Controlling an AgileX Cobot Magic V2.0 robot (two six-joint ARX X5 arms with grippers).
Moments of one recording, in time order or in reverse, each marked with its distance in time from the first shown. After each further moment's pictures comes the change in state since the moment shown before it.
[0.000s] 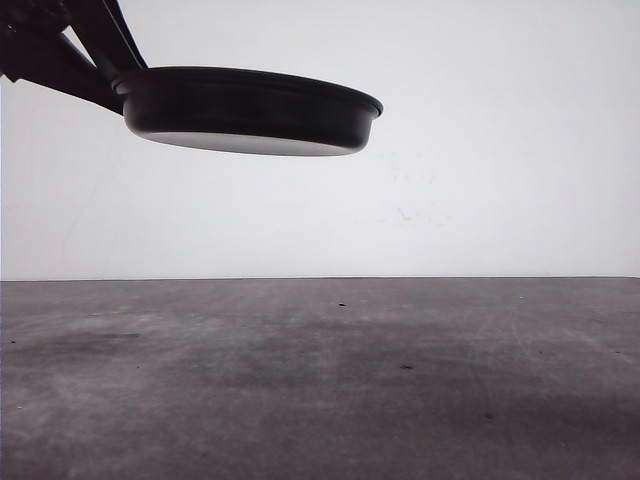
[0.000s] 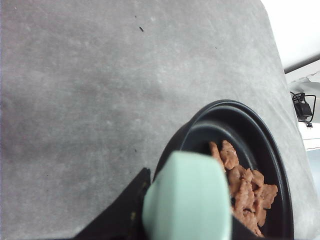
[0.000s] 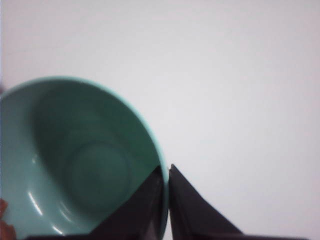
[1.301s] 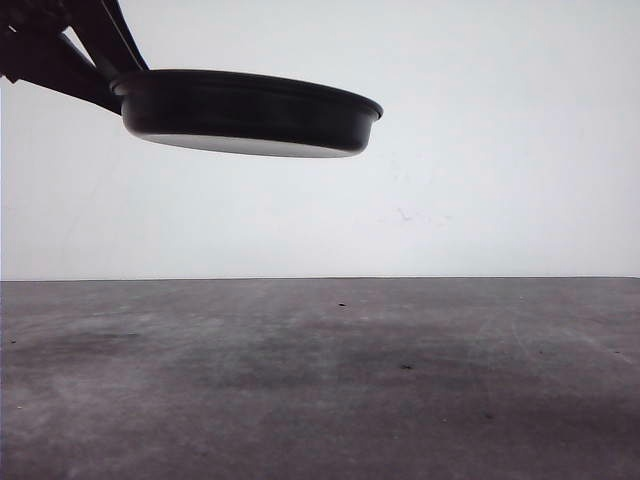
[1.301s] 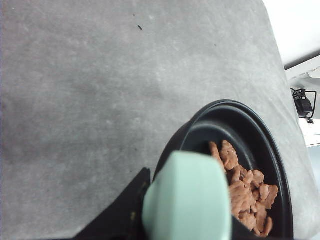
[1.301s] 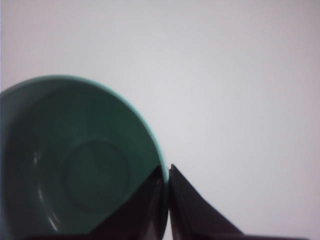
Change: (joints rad) left arm 0.002 0.001 0.006 -0.004 0.007 0.015; right arm -0.001 -0.048 0.012 0.137 -0.310 -0.452
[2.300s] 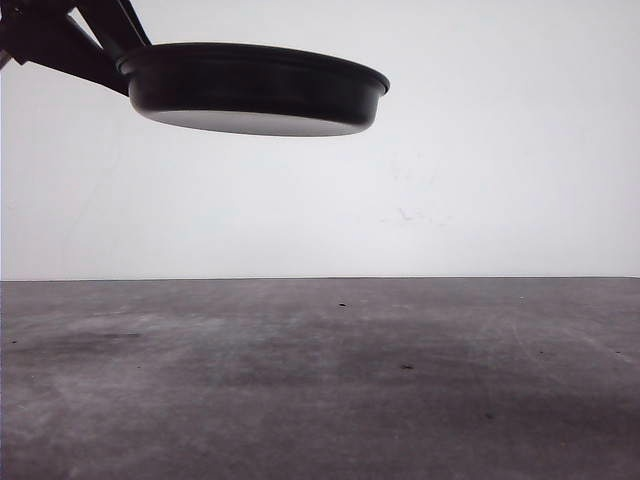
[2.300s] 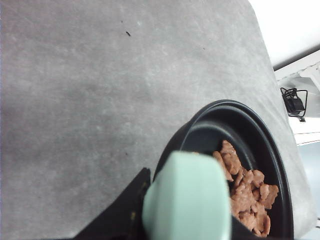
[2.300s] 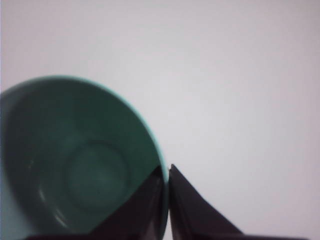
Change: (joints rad) left arm 0.000 0.002 0.030 -0.010 0.018 0.017; right arm -0.042 0.077 0.025 0.175 0.290 0.211
